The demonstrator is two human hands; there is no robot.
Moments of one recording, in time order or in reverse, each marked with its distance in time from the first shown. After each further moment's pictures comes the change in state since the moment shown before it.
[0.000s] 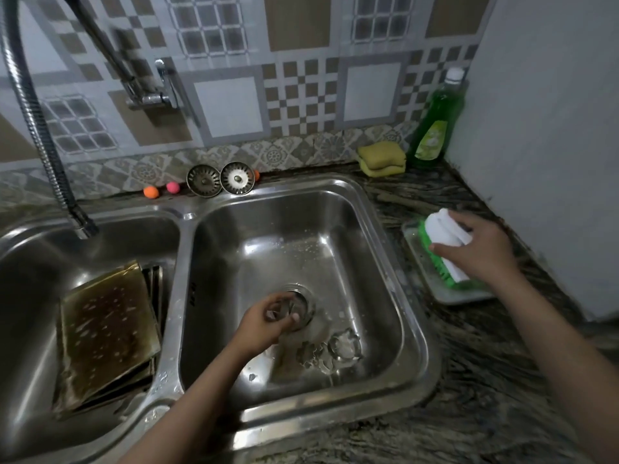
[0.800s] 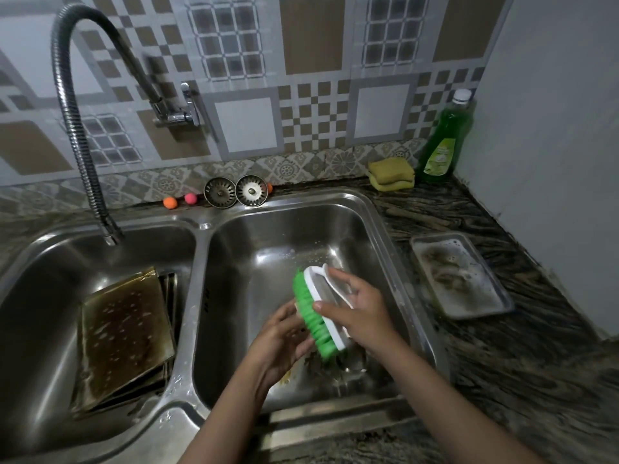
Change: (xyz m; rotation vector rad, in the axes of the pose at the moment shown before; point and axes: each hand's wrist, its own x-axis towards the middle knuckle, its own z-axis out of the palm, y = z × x) left_hand -0.028 0.033 0.015 -0.915 -0.148 -0.237; right_hand -0.108 -0.090 0.126 0.755 -0.448 0.007
